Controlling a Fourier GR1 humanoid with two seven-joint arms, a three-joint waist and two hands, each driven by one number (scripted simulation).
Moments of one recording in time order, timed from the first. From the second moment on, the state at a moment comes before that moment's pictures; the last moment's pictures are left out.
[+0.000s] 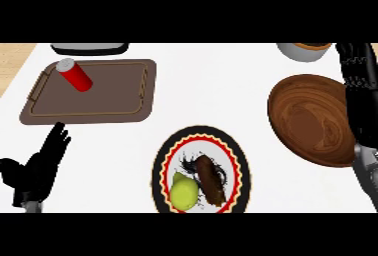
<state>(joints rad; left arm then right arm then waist) 0.04 0.38 -0.01 -1.31 0.28 0.09 -0.08 -0.33 -0.51 0.12 -1.65 -0.14 -0.27 -0.16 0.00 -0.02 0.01</state>
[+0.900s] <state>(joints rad) -0.14 0.30 -0.27 -1.50 0.19 -0.02 -0.02 -0.24 -0.37 0.67 -1.66 0.82 -0.44 0.43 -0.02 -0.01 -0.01</state>
